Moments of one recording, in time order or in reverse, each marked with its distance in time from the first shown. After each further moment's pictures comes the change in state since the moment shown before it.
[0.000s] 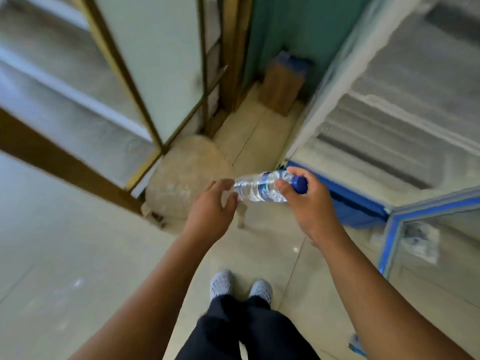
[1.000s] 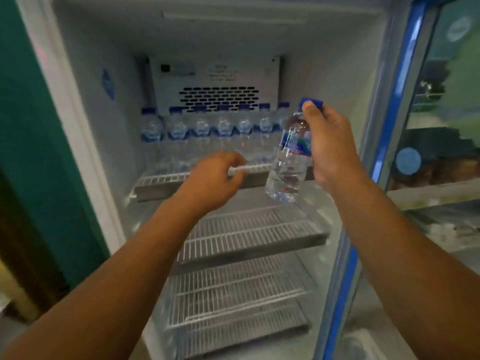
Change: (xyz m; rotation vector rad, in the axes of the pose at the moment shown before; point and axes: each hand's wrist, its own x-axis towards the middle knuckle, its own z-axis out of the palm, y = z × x) left_hand 0.187 0.637 0.074 0.257 -0.046 1.174; right_hand 0.129 -0.209 -0.560 0.482 0.918 -0.605
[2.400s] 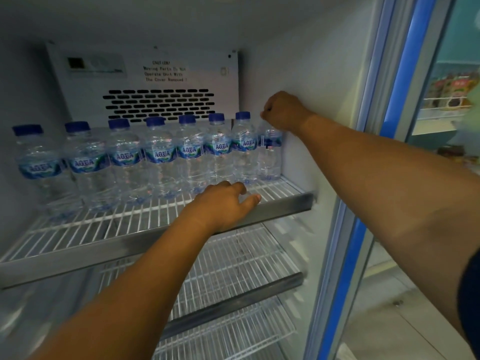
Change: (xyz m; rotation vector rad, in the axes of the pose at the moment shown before) left_hand 0.150 0.000 0.127 0.094 -0.411 -0.077; right_hand 0.270 0.095 -0.020 -1.173 -0.331 -0.059
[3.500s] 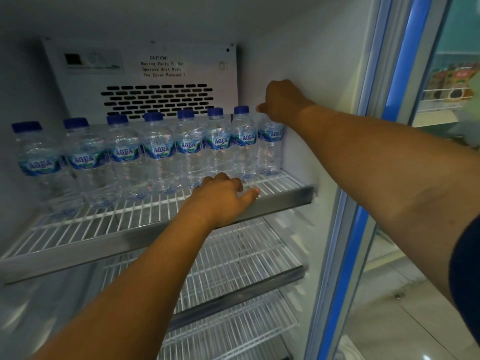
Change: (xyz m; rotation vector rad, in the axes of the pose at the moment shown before) left_hand -0.006 0.002 -0.003 0.061 0.046 -0.023; right_hand -0.011 -0.014 -0.009 -0.191 0.031 -0.024
